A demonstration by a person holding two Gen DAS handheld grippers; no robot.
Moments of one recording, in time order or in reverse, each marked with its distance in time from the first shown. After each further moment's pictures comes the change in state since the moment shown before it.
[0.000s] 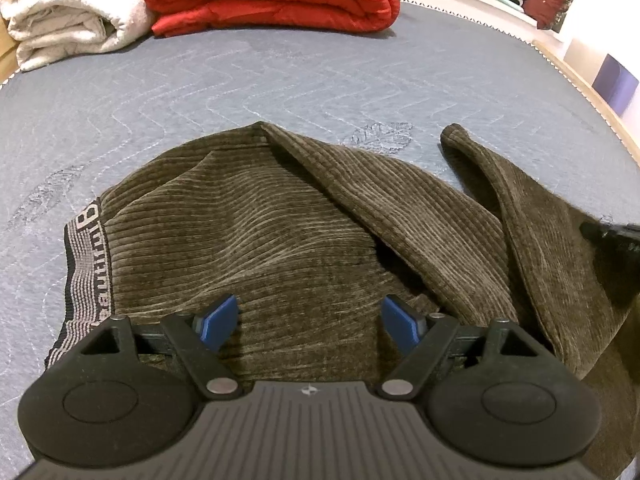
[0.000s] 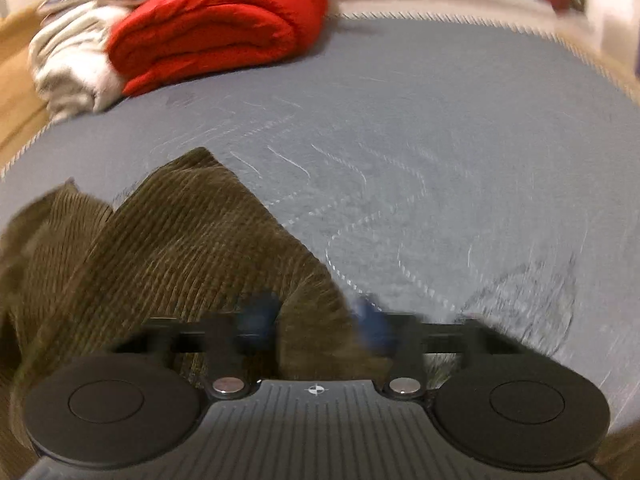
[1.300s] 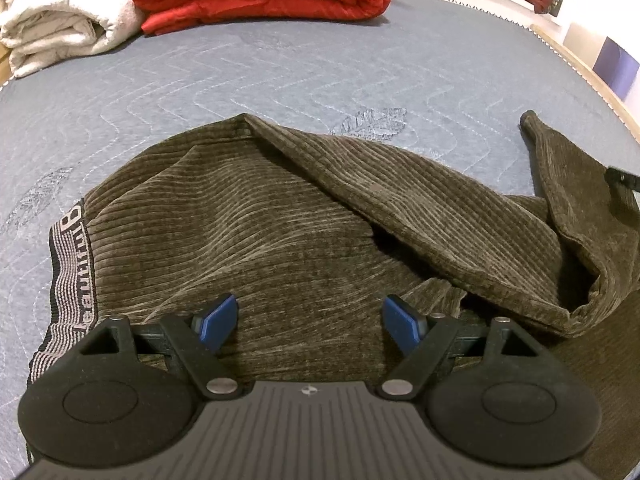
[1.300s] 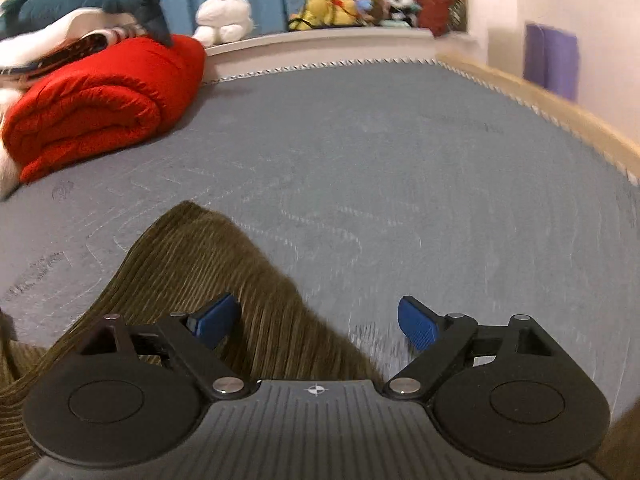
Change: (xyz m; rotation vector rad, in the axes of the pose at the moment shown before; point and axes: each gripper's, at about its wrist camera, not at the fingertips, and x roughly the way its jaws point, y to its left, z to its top) left arm 0.015 -0.012 -0.002 0.039 0.021 0.019; right arm -0.010 -0.091 0.011 0.122 -0.181 -0.308
